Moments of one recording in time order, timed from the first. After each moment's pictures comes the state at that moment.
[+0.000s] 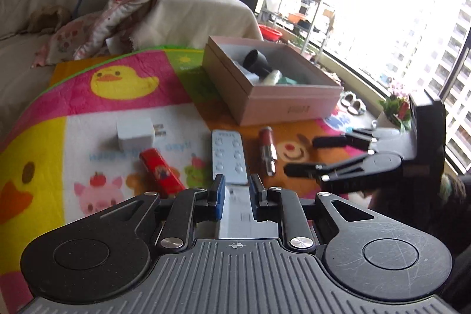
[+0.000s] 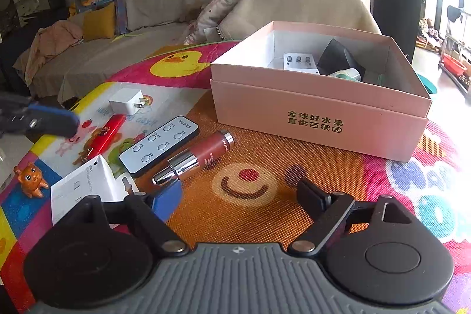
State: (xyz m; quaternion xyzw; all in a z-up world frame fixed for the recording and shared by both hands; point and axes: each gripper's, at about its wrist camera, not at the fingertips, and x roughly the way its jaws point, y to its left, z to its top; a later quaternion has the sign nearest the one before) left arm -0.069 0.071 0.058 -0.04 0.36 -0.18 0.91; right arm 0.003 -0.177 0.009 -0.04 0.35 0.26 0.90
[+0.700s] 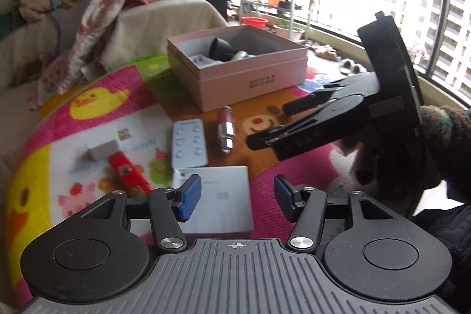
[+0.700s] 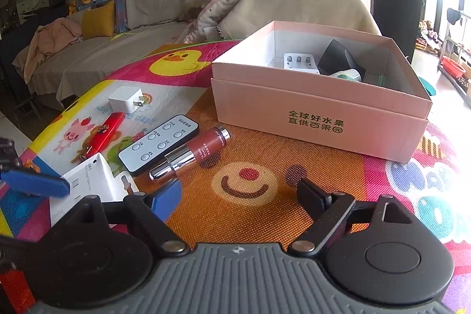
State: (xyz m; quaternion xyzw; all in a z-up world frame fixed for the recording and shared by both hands) left arm -0.100 0.011 0.047 0.09 0.33 -0.17 0.92; right arm 0.002 -0.176 0.009 -0.04 0.35 0.26 0.90
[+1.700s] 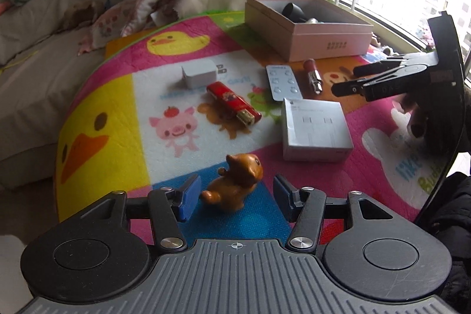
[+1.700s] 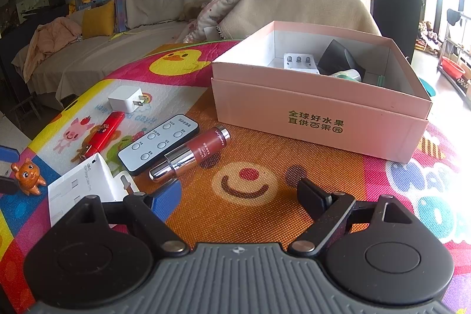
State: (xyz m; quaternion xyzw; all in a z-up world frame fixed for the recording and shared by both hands) left arm -0.122 0.110 0.042 0.05 0.41 -0.11 0.90; right arm 0.002 -0.176 0.009 -0.04 0.35 0.26 0.90
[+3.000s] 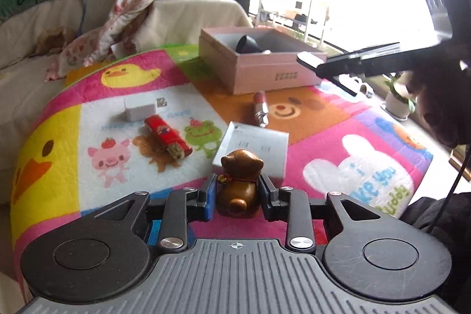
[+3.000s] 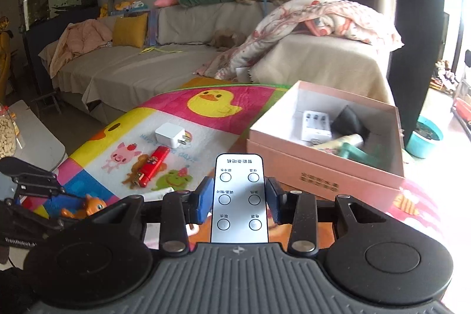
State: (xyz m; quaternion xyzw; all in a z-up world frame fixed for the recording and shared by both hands) left arm -0.136 0.064 0.047 0.01 0.32 -0.18 0.93; right arm -0.039 -0.195 0.089 -0.08 0.30 0.30 0.90
